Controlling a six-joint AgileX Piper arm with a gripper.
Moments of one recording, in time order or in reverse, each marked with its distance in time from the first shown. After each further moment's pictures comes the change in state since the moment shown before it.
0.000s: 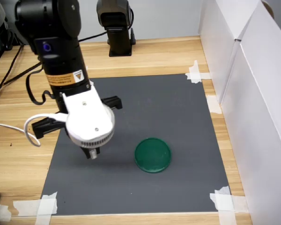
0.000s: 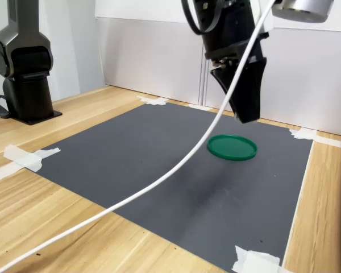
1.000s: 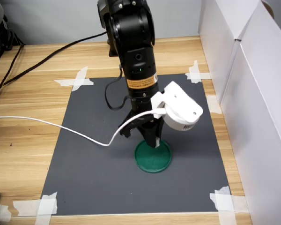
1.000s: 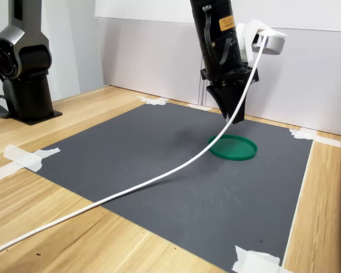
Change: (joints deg) arm 14.8 0.5 14.9 -2.7 -11.6 -1.0
